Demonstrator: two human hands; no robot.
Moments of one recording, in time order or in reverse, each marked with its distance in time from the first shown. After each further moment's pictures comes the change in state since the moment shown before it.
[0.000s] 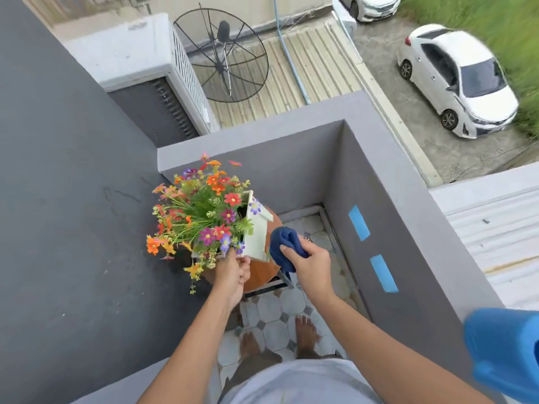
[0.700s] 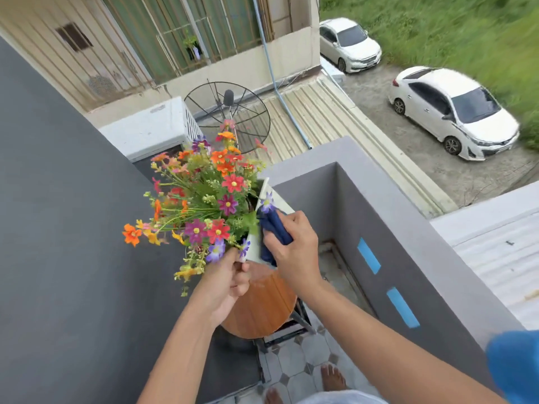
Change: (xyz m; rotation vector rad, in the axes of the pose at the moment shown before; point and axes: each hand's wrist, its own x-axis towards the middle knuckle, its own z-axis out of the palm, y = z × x) left_hand -0.110 0.117 0.026 0.212 -0.347 0.118; right_hand 0.014 -0.137 0.023 -0.075 0.122 -0.584
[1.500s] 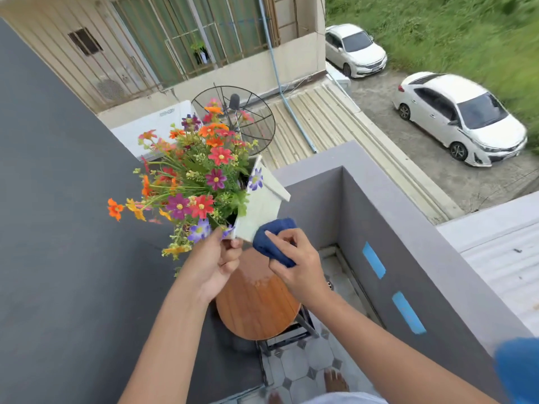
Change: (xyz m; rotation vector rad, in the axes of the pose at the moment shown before) left_hand 0.001 0.049 -0.004 -0.117 -0.037 0.072; right_hand -0.020 0.025 0.000 -0.148 -0.149 -0.236
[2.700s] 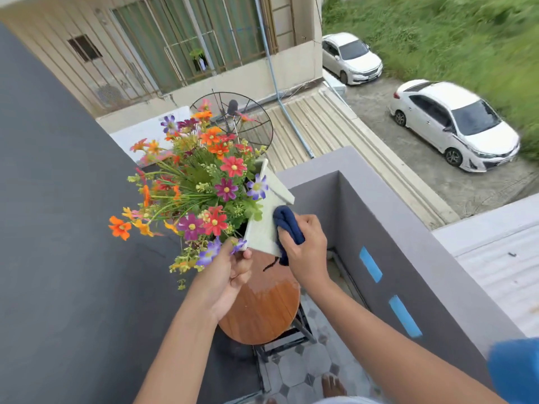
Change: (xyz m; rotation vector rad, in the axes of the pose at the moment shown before) left_hand -0.026 -0.020 0.017 -0.047 -0.034 0.025; right_hand 0.028 -0.012 -0.012 0.154 0.186 0.366
